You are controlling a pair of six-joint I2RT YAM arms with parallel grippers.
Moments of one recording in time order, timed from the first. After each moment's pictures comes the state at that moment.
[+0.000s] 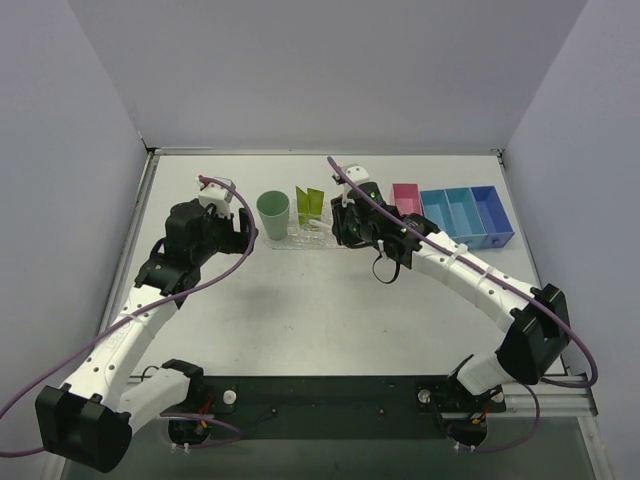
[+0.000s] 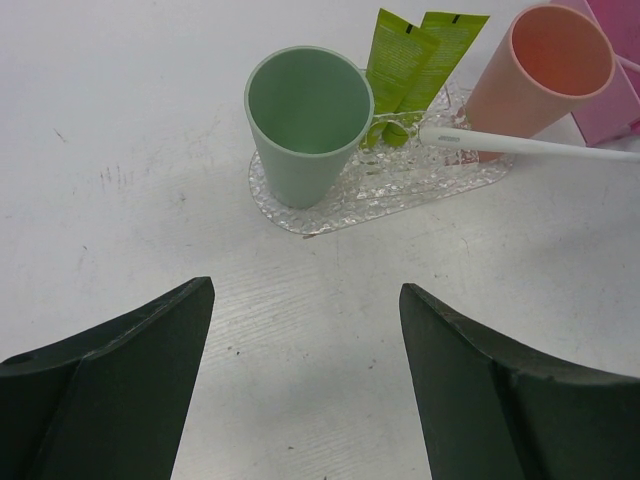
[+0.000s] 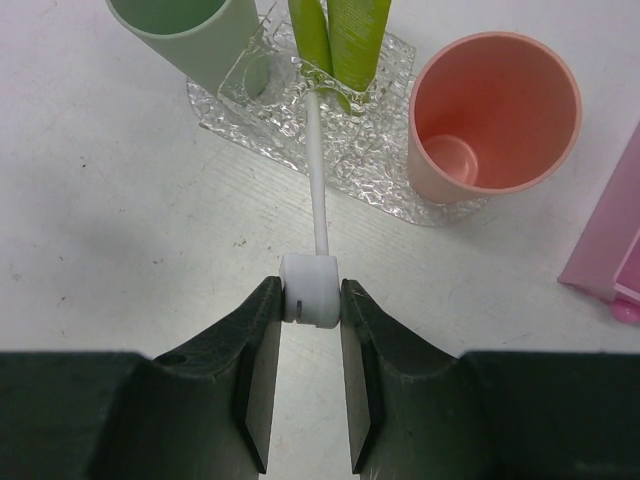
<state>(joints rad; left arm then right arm) -0.32 1.01 0.87 -0.27 0.06 -0.13 0.73 1.47 1.24 -0.39 0.16 0.24</state>
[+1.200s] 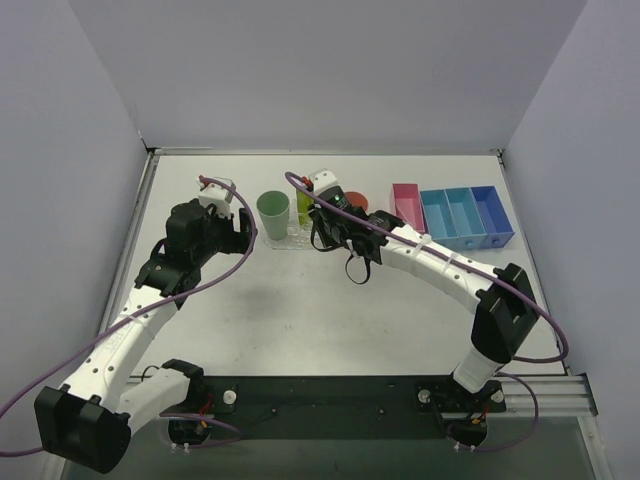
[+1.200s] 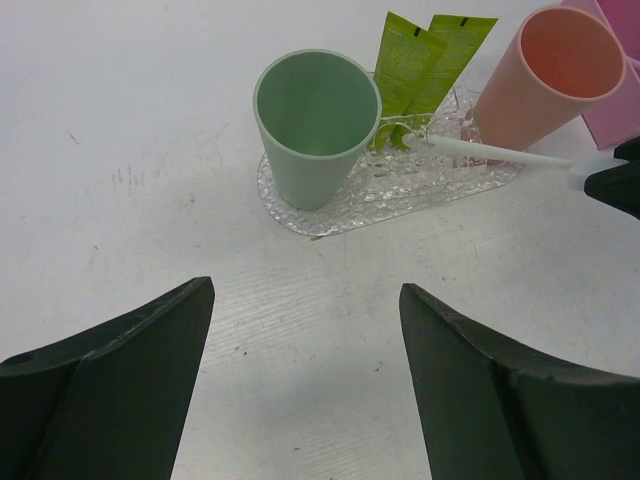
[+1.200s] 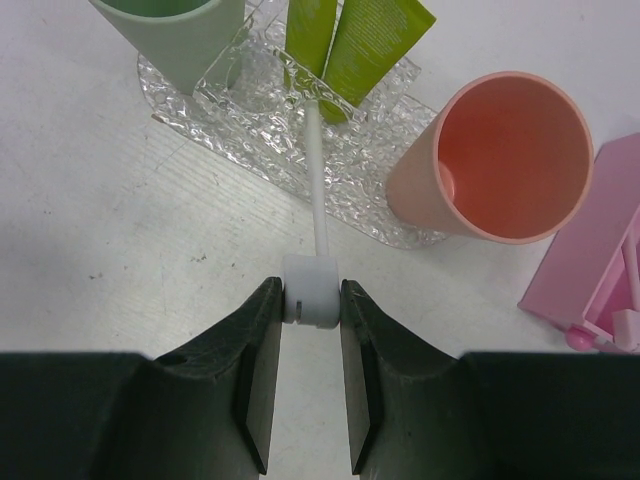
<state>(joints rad) -0.33 1.00 0.87 -0.27 0.03 -0.12 0.83 1.65 1.37 -0.43 0.33 0.12</state>
